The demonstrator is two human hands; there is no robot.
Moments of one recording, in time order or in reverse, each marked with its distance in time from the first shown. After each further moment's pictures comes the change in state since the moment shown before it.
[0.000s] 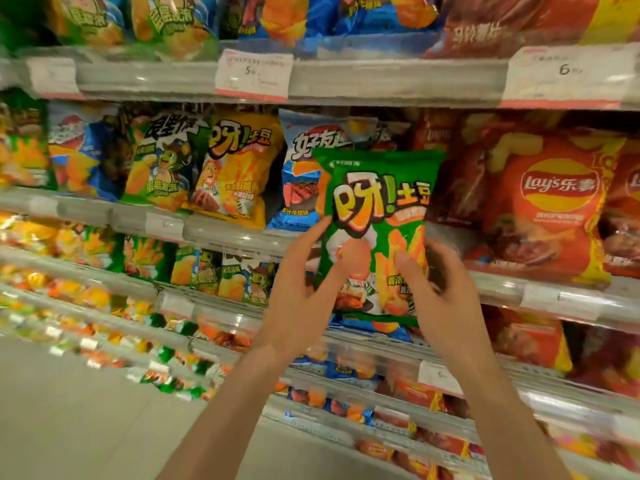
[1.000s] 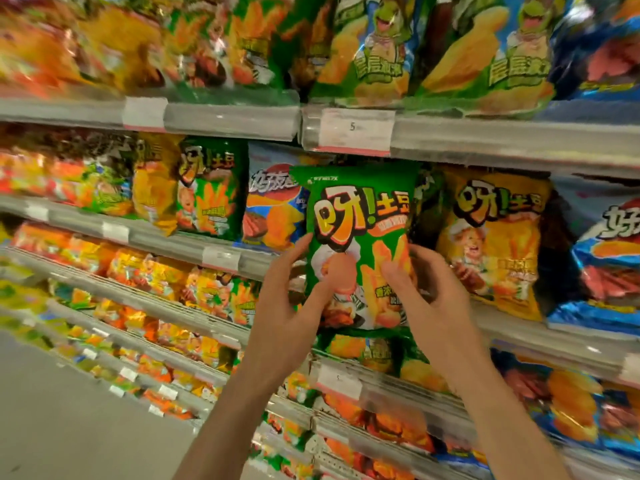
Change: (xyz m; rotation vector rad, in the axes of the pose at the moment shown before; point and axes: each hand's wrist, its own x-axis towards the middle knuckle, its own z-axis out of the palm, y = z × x) left_hand 0.091 -0.132 -0.384 0.013 0.179 0.016; right_hand 0.038 -0.097 0.407 0.010 -0.118 -0.113
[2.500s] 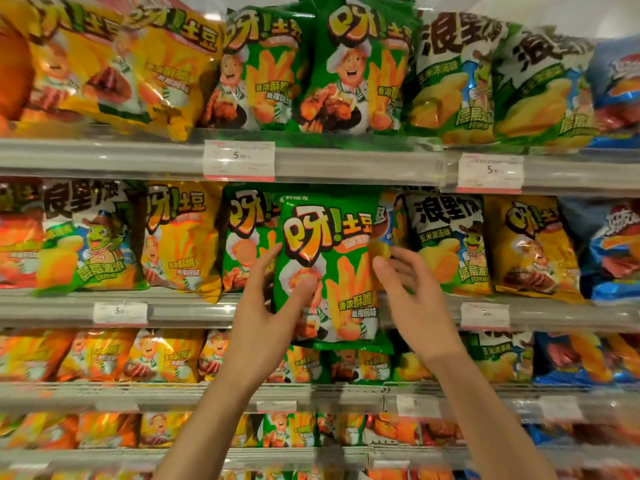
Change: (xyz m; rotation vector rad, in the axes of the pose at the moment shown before) left_hand 0.142 -0.089 -0.217 -0.169 -0.282 0.026; right_hand 0.040 -0.055 0.236 -0.151 0.318 0.088
